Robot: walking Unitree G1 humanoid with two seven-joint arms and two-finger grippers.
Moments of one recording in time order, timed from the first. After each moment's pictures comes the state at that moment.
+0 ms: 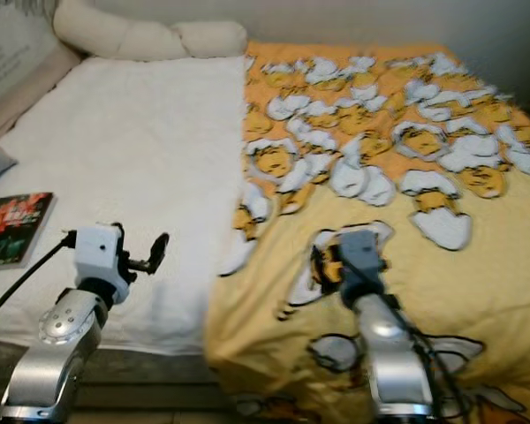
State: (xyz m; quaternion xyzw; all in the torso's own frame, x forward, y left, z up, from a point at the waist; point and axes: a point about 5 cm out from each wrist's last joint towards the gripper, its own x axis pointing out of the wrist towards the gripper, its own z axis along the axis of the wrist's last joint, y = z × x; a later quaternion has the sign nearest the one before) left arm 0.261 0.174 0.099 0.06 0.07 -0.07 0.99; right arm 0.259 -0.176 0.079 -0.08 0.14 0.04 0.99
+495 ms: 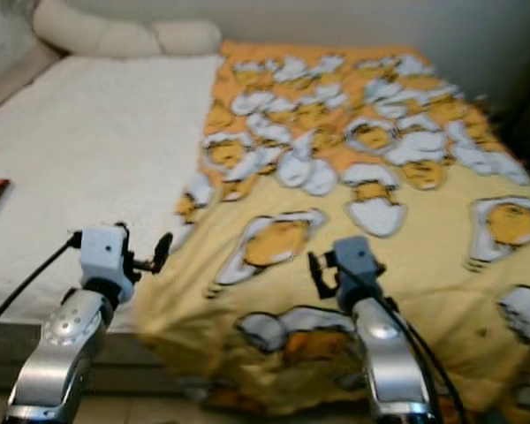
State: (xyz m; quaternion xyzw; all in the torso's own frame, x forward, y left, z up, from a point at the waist) left arm 0.261 0.169 0.096 0.06 0.06 -0.07 0.99; right arm 0.258 -0.171 0.068 -0.10 0.15 0.07 0.98
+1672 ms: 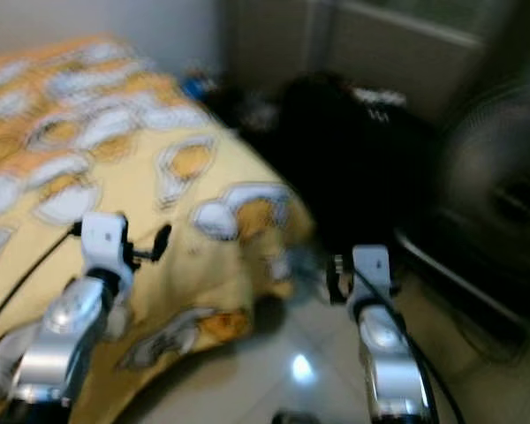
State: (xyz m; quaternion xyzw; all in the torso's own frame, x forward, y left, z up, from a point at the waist) left arm 0.277 0.172 0.098 0.06 0.06 -0.07 0.99; right arm 0.251 -0.191 0.042 -0.05 0.20 -0.04 0.98
